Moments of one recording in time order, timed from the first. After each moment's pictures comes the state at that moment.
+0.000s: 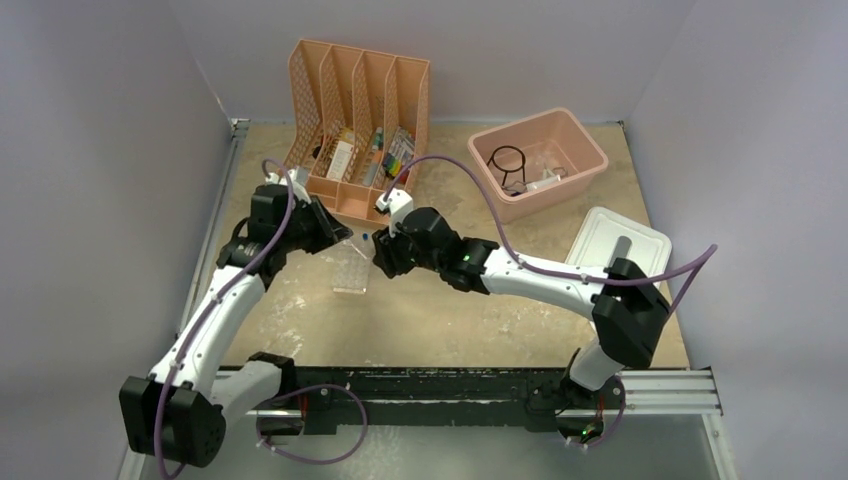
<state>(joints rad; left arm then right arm) -0.19 1.06 0.87 -0.46 0.35 -0.67 1.00 1.61 1.14 -0.04 0.07 0.25</state>
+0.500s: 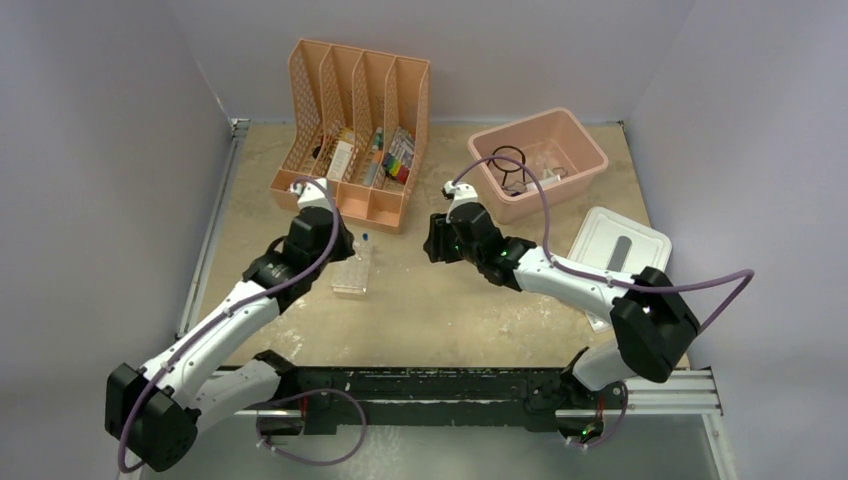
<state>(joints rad) -0.50 0.98 0.76 -0.35 -0.28 -0.55 0.82 1.47 0.91 -0.03 0.16 0.49</state>
